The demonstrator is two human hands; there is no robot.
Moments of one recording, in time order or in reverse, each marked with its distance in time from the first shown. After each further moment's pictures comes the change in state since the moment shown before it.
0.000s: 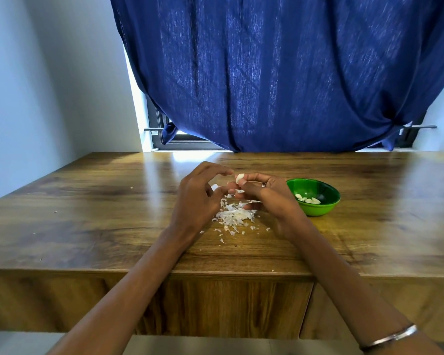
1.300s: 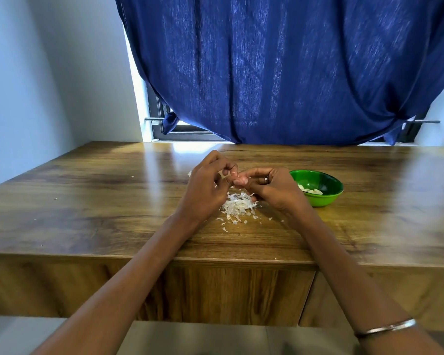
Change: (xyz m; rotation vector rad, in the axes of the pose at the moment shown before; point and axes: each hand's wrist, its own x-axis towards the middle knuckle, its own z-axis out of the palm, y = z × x) left_hand 0.002 0.000 0.005 -0.105 -0.110 -0.022; right_hand -0.003 0.001 -0.002 -0.230 -0.018 -0.084
